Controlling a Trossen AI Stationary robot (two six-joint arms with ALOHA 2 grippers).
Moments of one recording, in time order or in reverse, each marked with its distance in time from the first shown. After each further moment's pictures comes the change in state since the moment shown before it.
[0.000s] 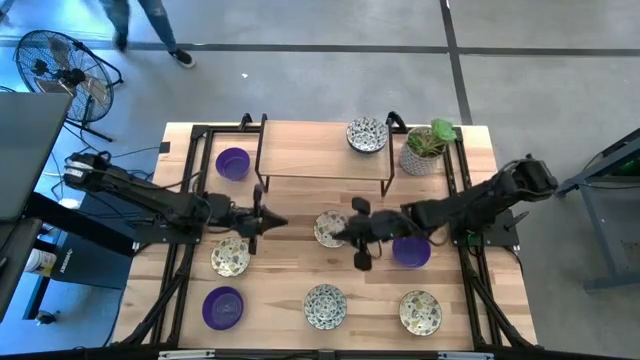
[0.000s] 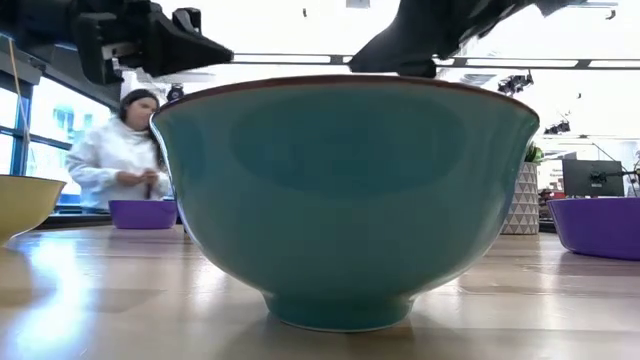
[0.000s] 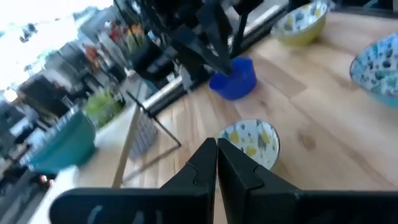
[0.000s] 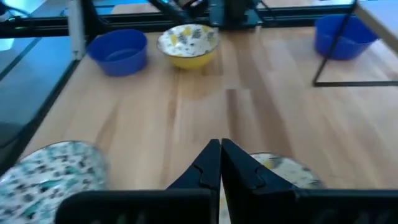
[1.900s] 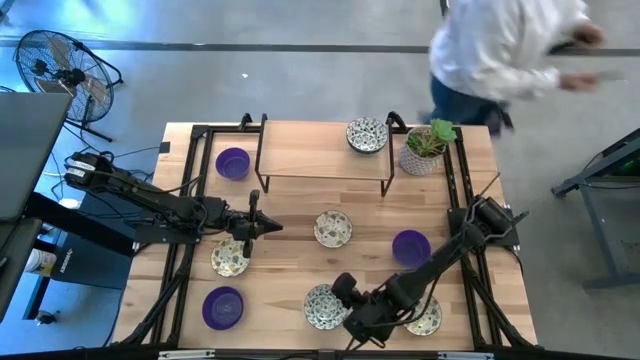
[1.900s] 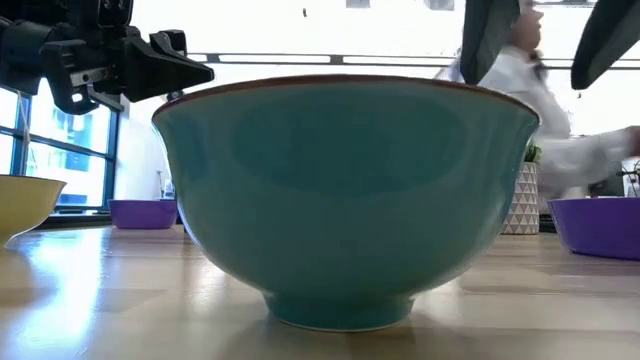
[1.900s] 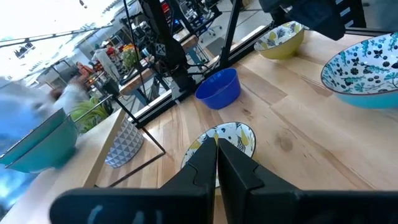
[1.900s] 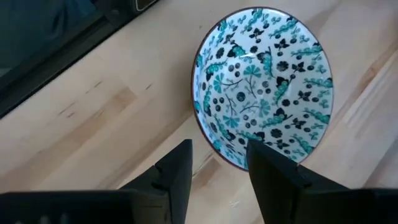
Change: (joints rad) left arm -0.005 0.026 -0.163 0.237 0.063 -0.032; right arm 0.395 0.508 0.676 -0.814 0.032 -0.430
